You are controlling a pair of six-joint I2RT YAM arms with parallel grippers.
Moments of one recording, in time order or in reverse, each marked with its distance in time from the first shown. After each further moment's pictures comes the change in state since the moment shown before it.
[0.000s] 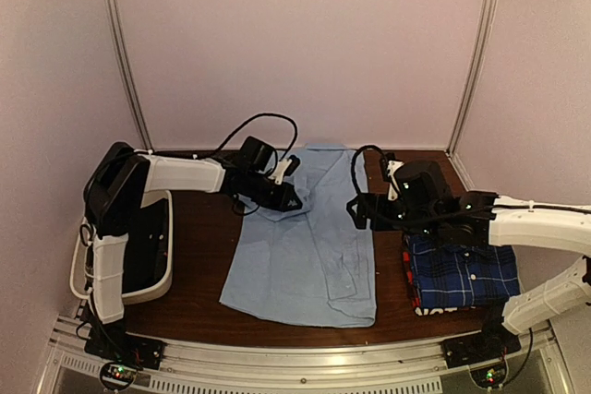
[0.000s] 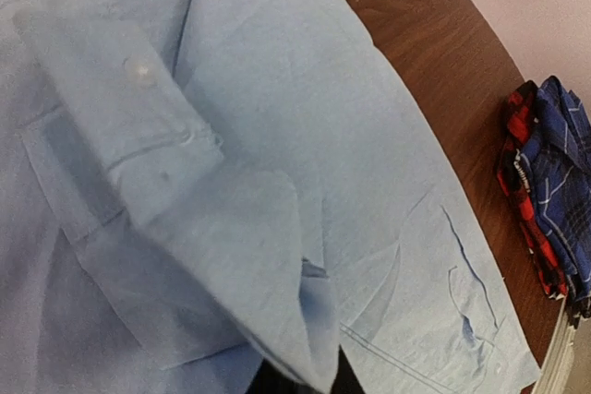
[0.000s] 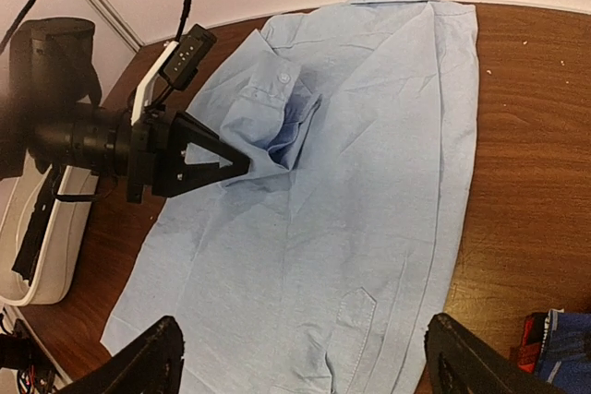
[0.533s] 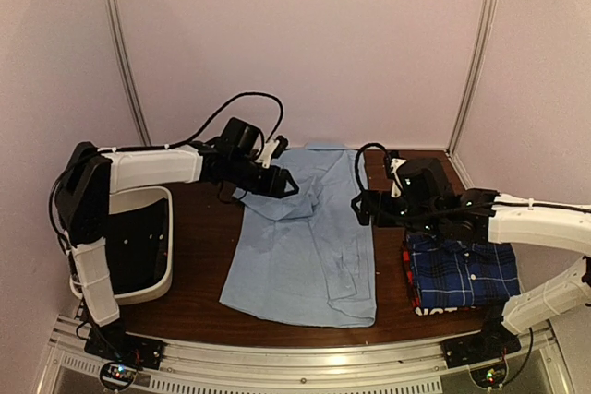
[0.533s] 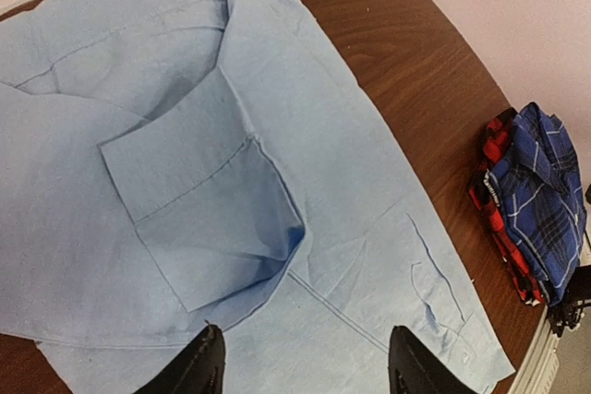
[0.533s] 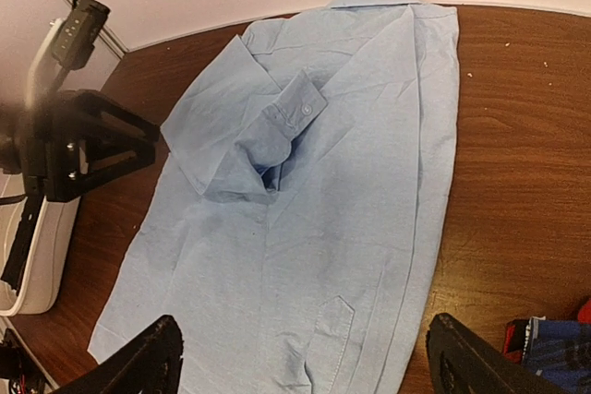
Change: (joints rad) left arm 0.001 -0.161 -0.035 -0.102 -0.062 0.006; right arm -0.039 0.005 0.000 -0.004 -0.001 -0.015
